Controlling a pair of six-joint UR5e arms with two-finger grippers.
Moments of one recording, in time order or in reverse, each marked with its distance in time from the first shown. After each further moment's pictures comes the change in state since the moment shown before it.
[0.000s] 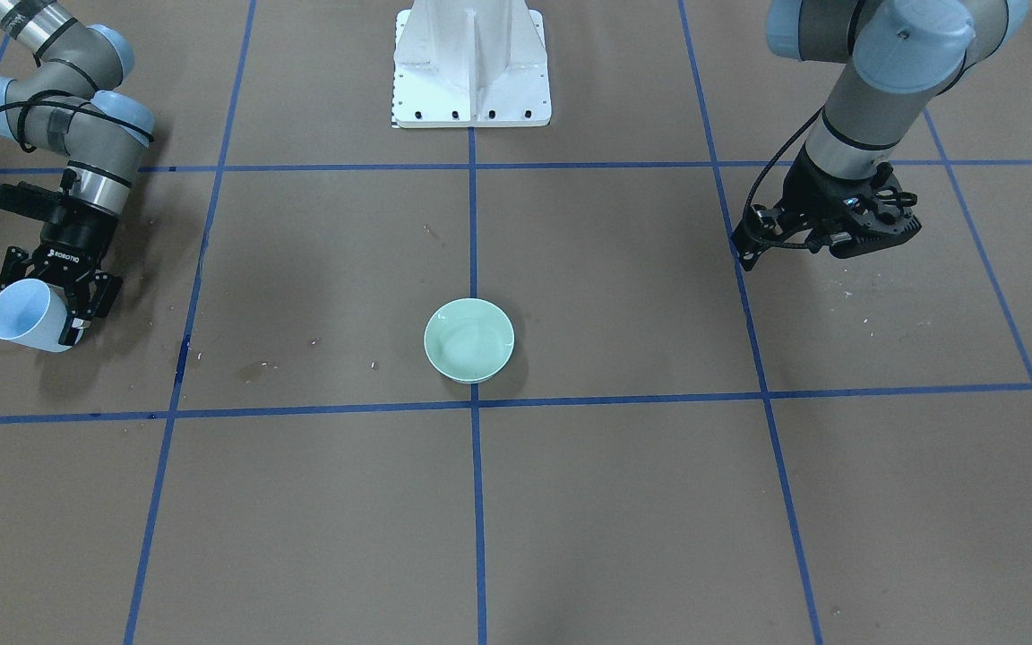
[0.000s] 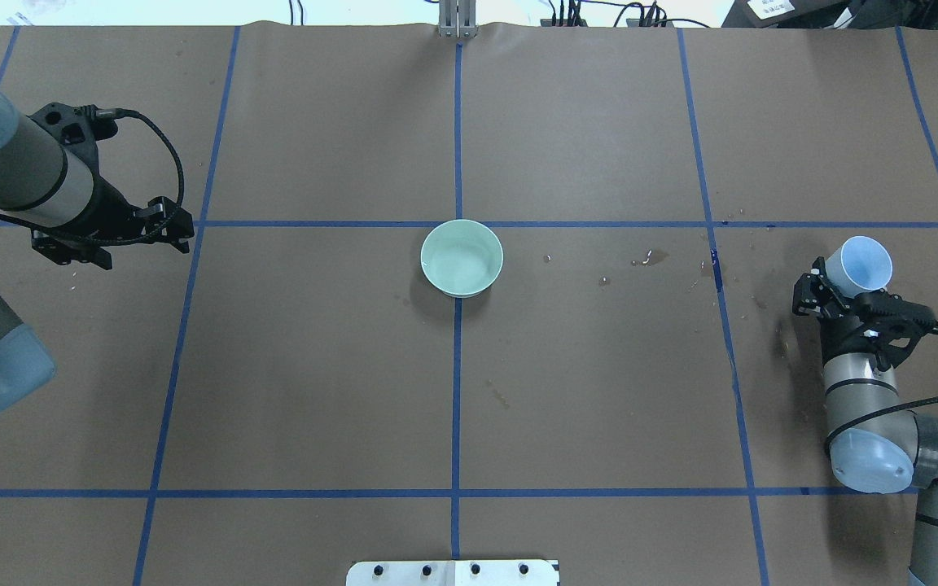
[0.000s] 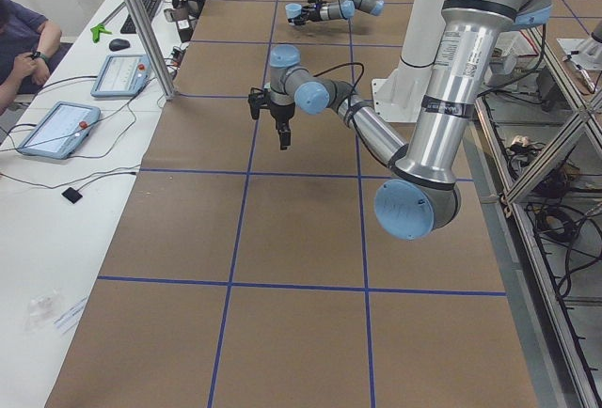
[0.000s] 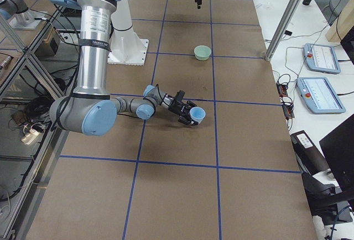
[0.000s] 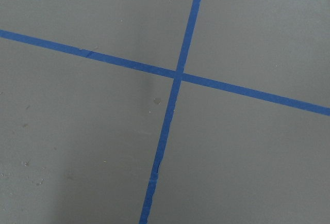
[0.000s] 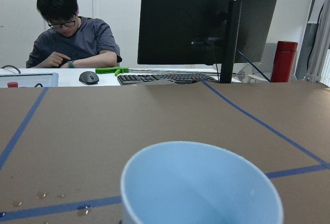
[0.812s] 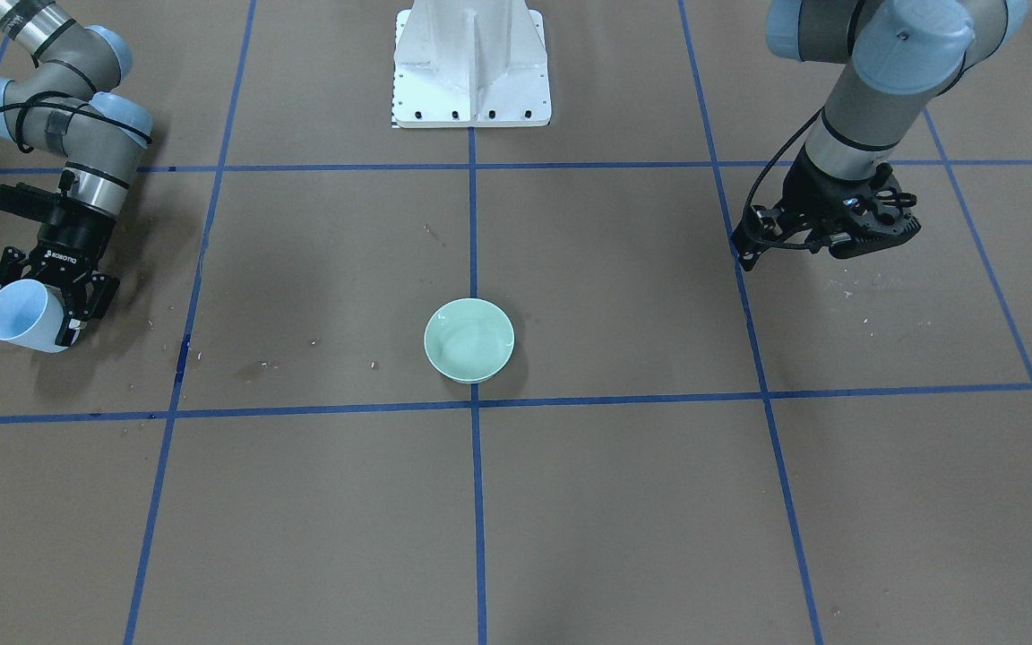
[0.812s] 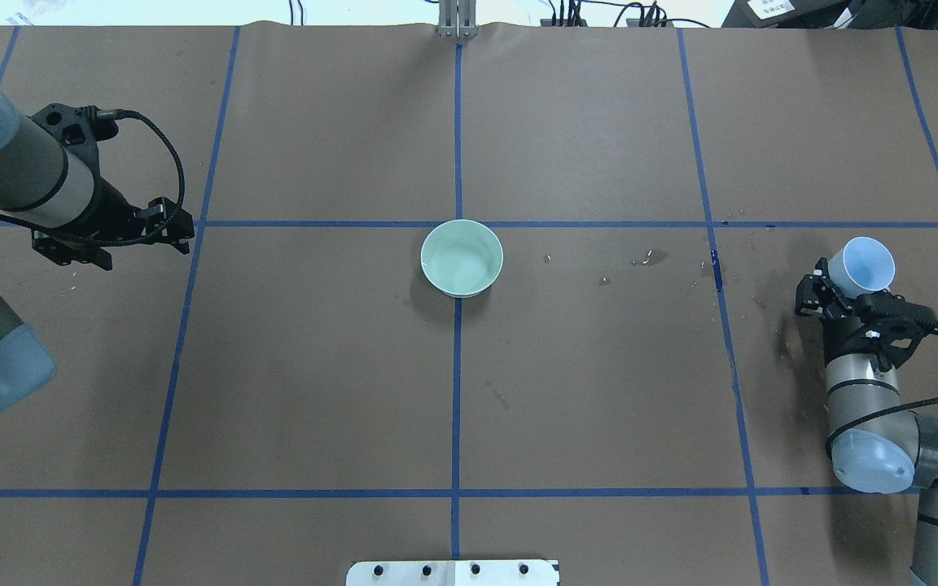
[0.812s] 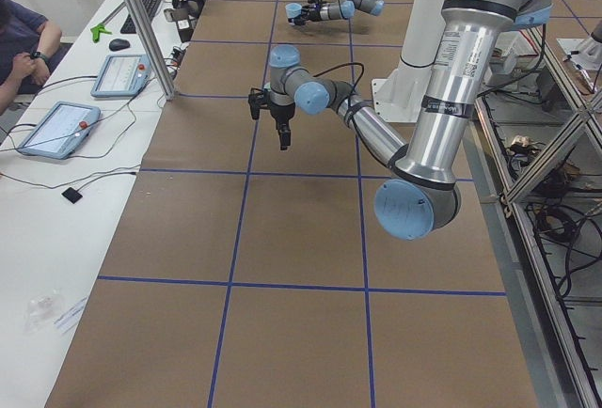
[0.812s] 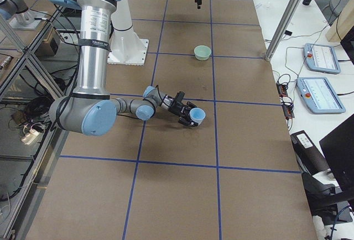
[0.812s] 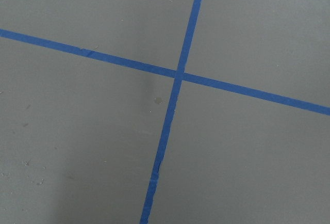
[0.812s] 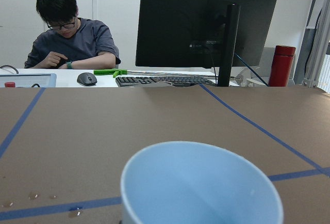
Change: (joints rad) left arm 0.001 0.000 0.001 0.000 -0.001 0.001; right arm 0.000 -0.001 -0.011 -0.002 -0.003 -0.003
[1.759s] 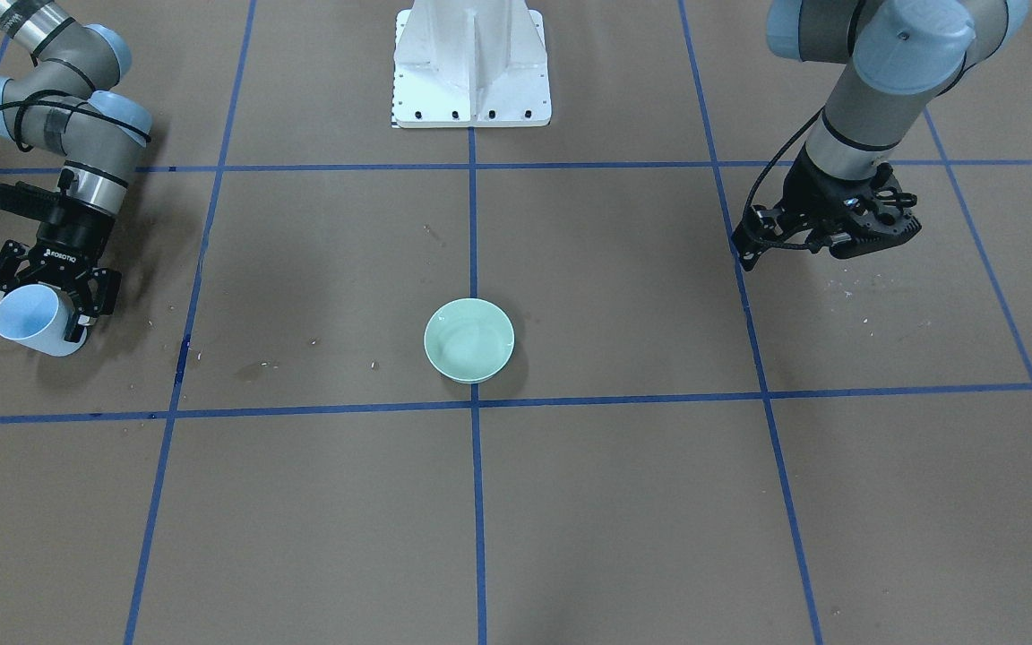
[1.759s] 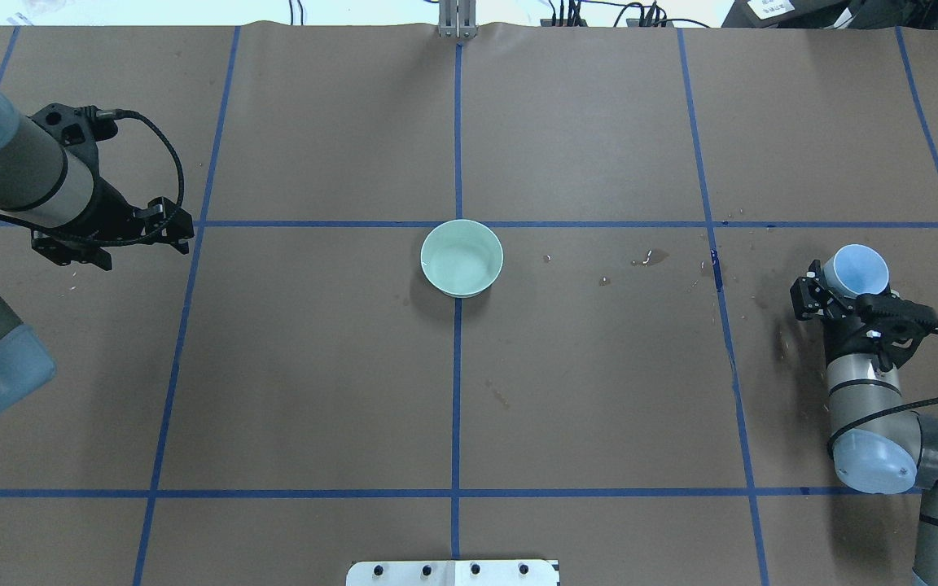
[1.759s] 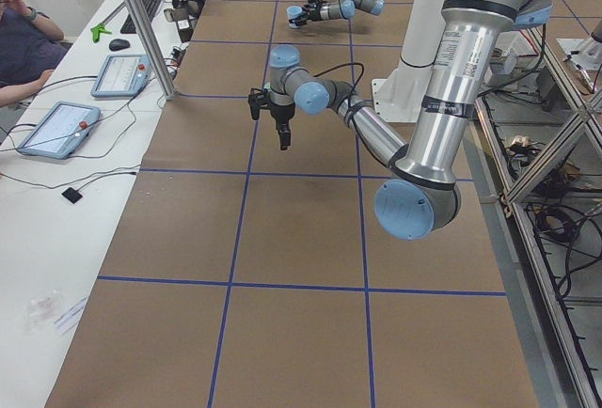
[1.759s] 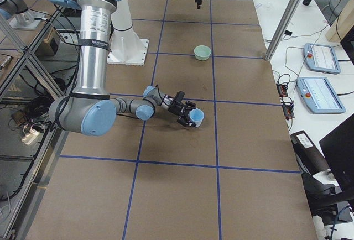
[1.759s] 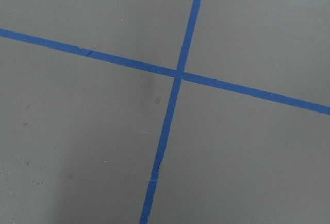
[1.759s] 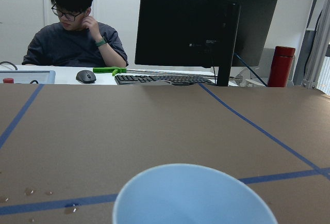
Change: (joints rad) left arm -0.001 0.001 0.000 0.001 -0.001 0.000; right arm -0.002 -0.015 0.021 0.001 0.005 -0.014
